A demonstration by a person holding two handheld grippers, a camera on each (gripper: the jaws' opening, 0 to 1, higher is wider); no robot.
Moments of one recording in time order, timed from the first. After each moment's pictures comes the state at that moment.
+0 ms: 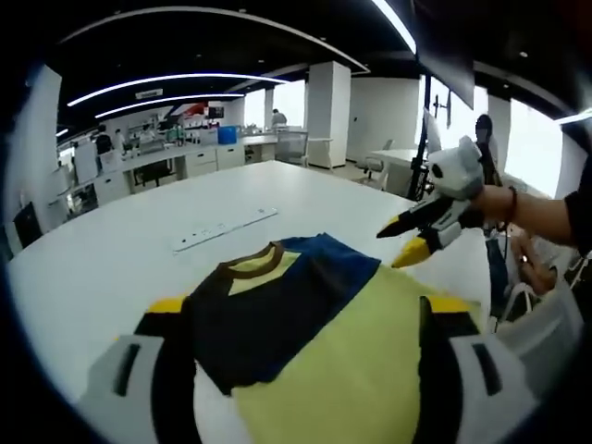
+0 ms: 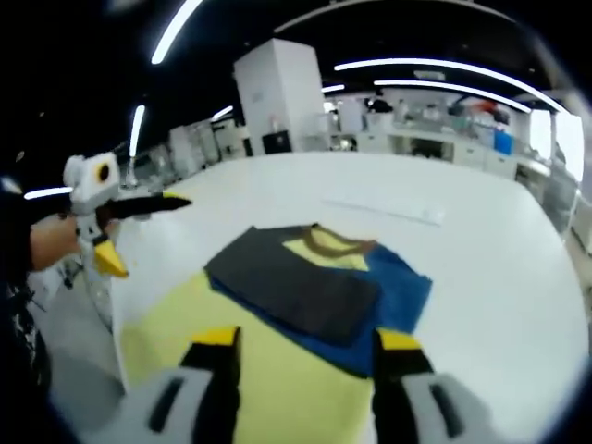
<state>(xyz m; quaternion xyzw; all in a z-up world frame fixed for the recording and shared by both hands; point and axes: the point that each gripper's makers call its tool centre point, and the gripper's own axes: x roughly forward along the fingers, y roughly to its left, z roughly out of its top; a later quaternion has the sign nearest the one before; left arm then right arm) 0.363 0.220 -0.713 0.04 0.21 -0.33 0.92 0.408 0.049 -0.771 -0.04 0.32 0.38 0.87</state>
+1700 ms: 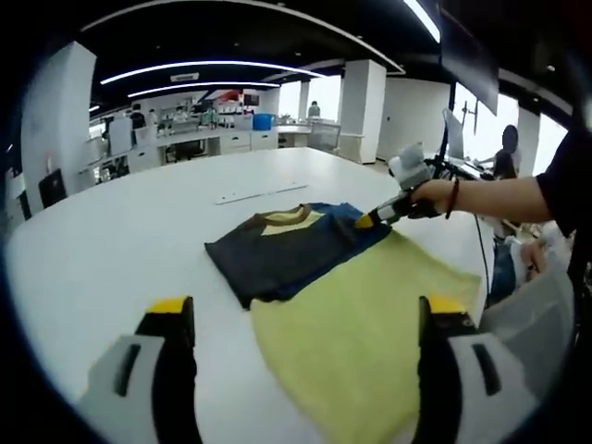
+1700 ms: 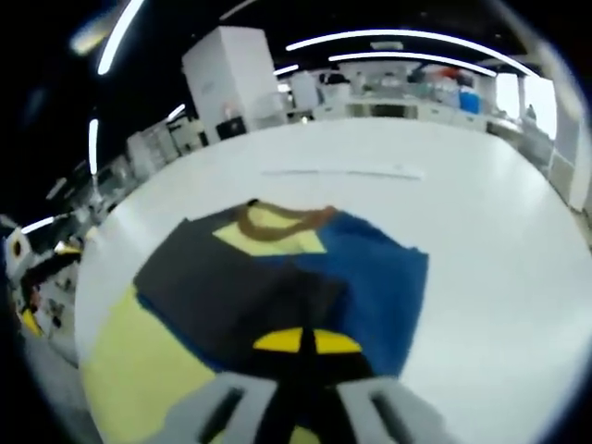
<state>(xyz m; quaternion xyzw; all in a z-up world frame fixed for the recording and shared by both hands) 0.296 0.279 -0.736 0.02 0.23 -0.26 0.94 0.459 0.053 -0.835 0.00 0.38 0.29 0.88</state>
